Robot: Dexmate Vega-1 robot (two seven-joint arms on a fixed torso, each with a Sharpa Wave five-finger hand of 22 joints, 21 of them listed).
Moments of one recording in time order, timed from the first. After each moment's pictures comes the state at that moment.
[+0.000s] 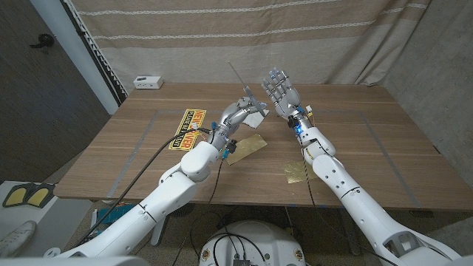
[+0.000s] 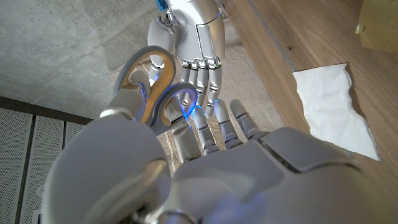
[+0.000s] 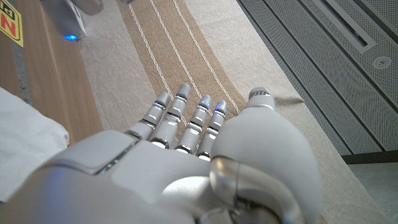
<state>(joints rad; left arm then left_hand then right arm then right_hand) 1.01 0.53 0.55 -1.87 -0.36 -0.16 0.17 0.75 0.00 0.65 -0.21 0.20 1.06 -0.12 0.29 0.51 -0.06 -0.21 1.21 1.13 -0.09 -0.03 1.01 1.16 -0.17 -0.03 0.99 0.36 -0.91 -0.29 -0.36 -1.55 1.07 0.22 0.27 0.90 0.09 -0.15 0.02 0.48 0.55 -0.22 0.20 0.20 0.54 -0.21 0.21 0.20 0.53 -0.05 0.20 0.30 0.15 -0.04 0.54 0.18</state>
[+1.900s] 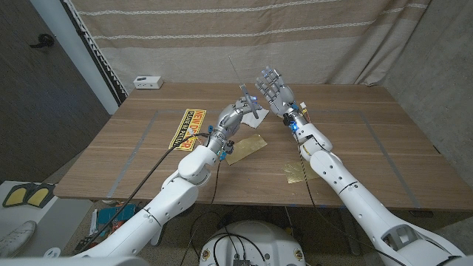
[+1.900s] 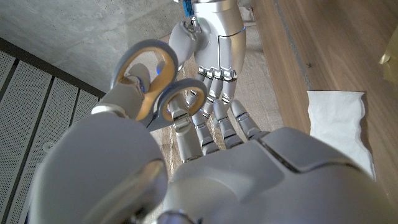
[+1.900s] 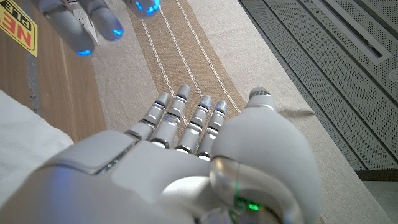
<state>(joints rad) 1.02 0.47 0.53 -1.75 -0.55 -0.32 0.01 0.77 -0.09 0.79 -0.22 0.18 1.14 -0.03 0.39 0.50 0.03 -0.21 0.91 0.77 0.02 -0.03 0.73 0.81 -0.15 -0.04 1.02 0.25 -0.86 -0.30 -0.40 -1.54 1.05 0.18 0.26 0.90 0.09 -0.15 0.02 0.48 0.55 -0.22 0.20 0.19 0.54 -0.21 0.21 0.20 0.52 -0.05 0.20 0.28 0.15 -0.04 0.53 0.18</state>
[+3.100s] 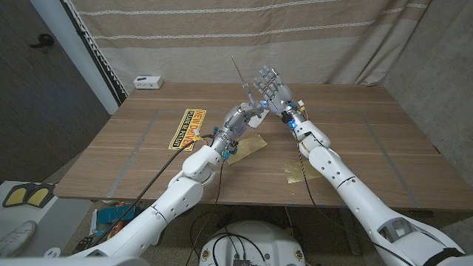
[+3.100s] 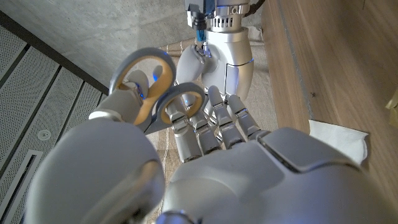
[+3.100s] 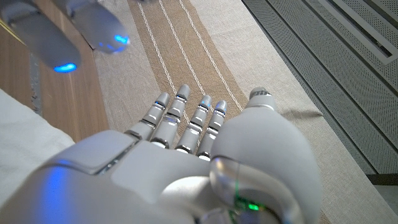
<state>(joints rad) 0.98 0.43 0.56 -1.68 -0.65 -0.32 -0.10 0.71 -0.08 0.85 -0.18 0.19 1.04 -0.13 0.45 0.55 0.54 -0.15 0.74 0.46 0.33 -0.04 0.59 0.57 -0.10 -0.03 1.11 0.20 -0.83 -0.28 -0.40 -1.49 1.05 0.16 0.27 0.90 0.09 -0.16 0.01 0.49 0.55 -0.22 0.20 0.19 0.53 -0.21 0.21 0.20 0.52 -0.05 0.20 0.27 0.15 -0.04 0.53 0.18</state>
